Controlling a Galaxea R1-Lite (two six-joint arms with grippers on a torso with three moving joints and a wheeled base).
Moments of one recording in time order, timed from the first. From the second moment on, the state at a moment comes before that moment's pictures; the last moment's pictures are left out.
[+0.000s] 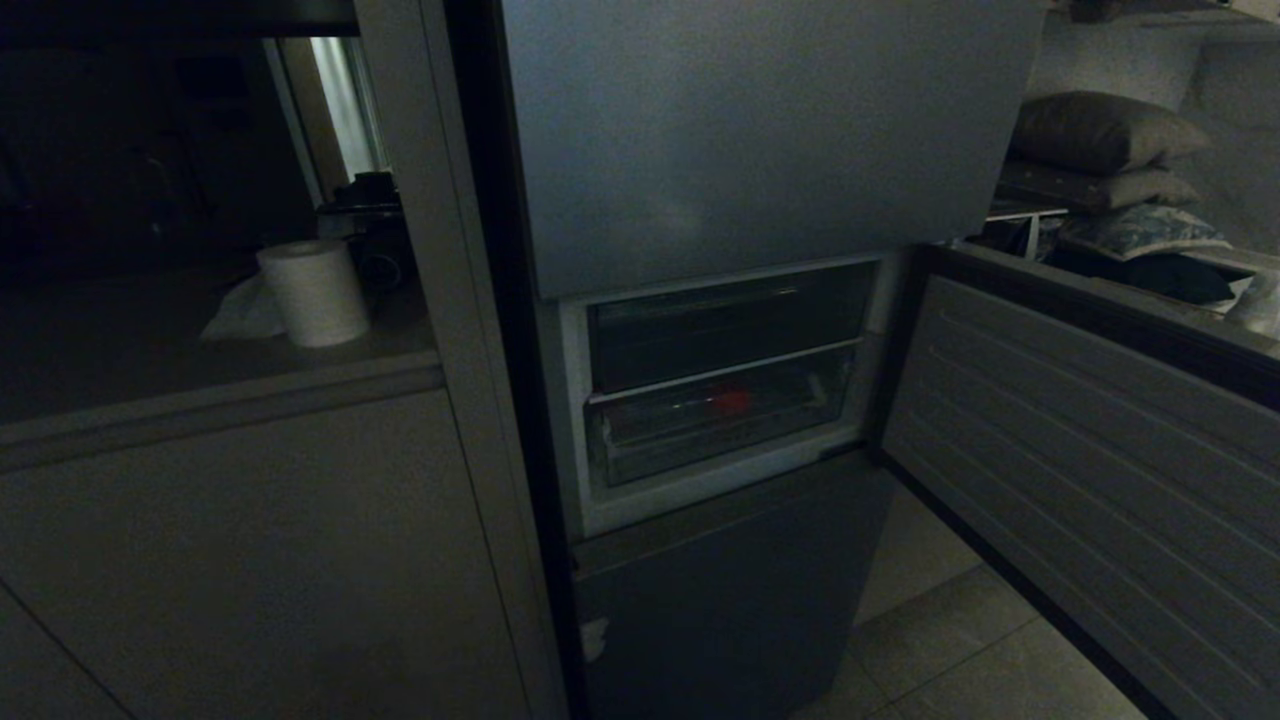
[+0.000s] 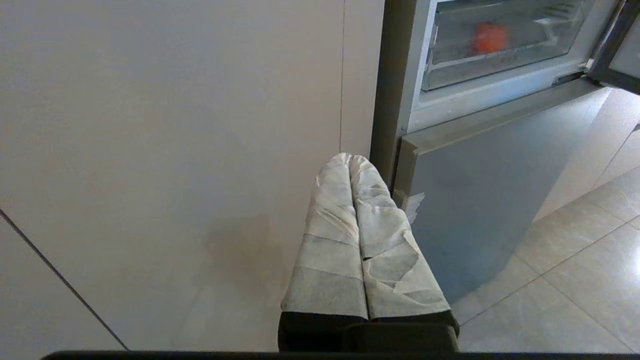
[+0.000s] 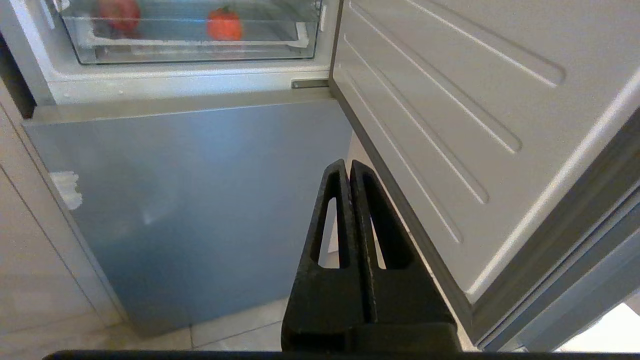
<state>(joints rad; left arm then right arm) 0.00 0.00 0.00 0.00 0.00 0.00 0.00 0.00 0.00 0.00 0.03 -0.10</state>
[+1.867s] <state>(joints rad) 0.00 0.00 0.00 0.00 0.00 0.00 0.00 0.00 0.00 0.00 0.00 0.00</state>
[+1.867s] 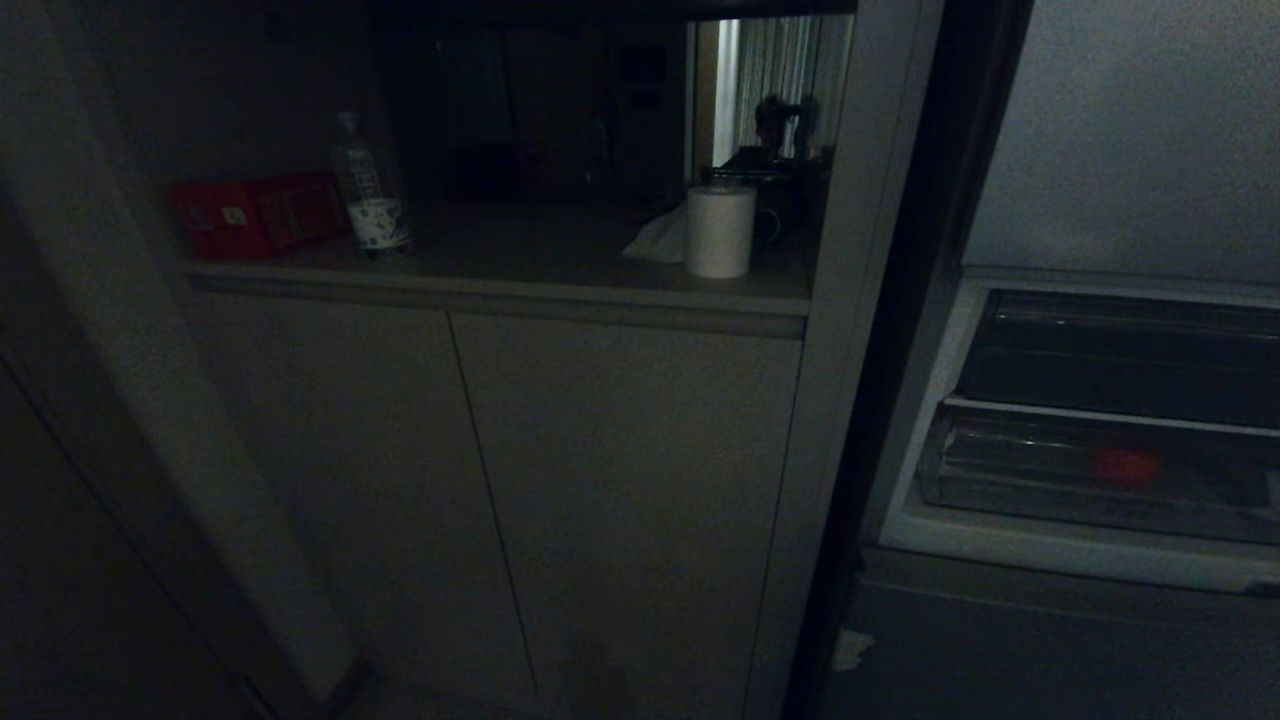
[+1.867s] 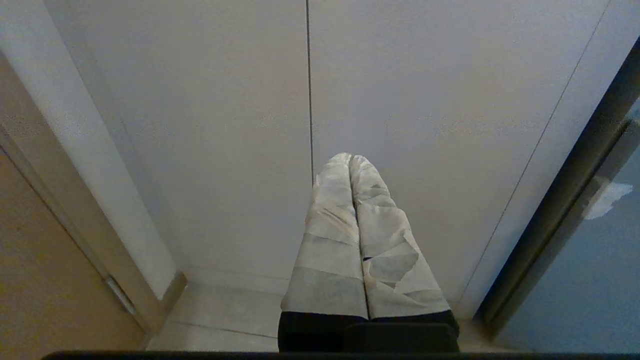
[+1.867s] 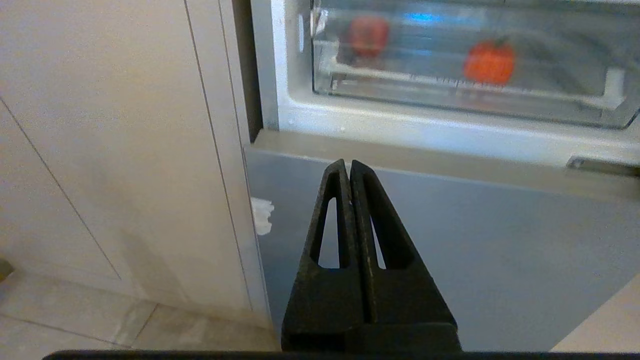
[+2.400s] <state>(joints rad) 0.00 0.00 0.00 0.00 0.00 0.00 0.00 0.00 0.00 0.00 0.00 0.00</state>
